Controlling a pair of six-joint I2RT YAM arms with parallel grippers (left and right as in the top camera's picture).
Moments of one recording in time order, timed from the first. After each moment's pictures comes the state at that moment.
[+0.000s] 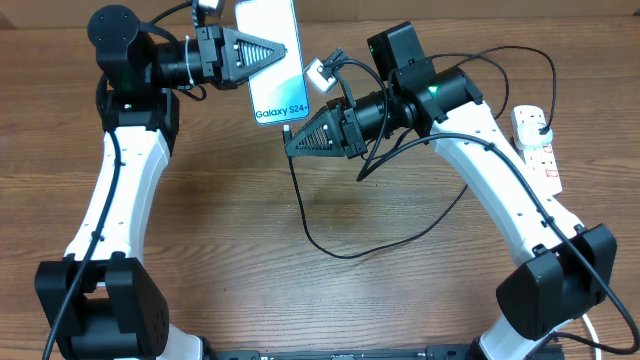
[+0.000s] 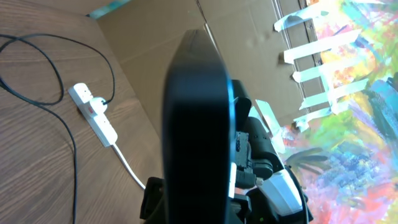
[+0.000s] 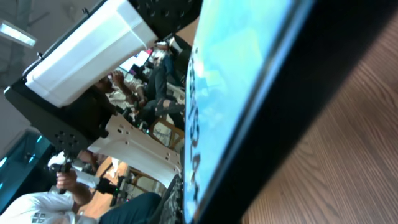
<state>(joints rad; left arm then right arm) 0.01 1.70 1.41 0.46 1.45 -1.31 0.44 1.82 1.72 -0.86 -1.37 -0.08</state>
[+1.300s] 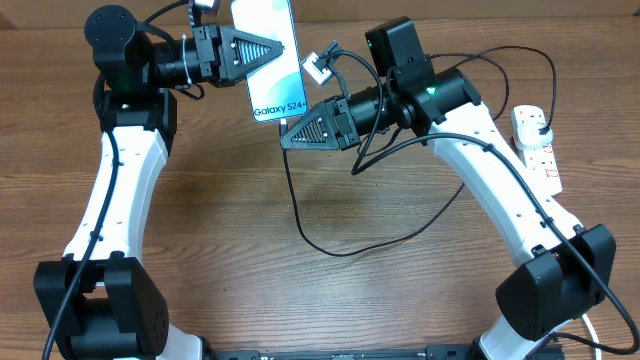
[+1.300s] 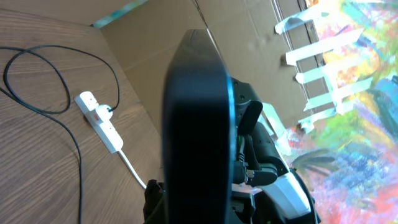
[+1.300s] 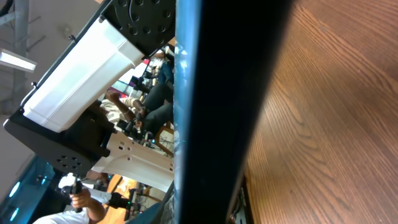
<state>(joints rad) 0.01 1.70 1.41 0.46 1.45 -1.27 0.45 1.82 1.72 -0.77 -1.32 0.14</state>
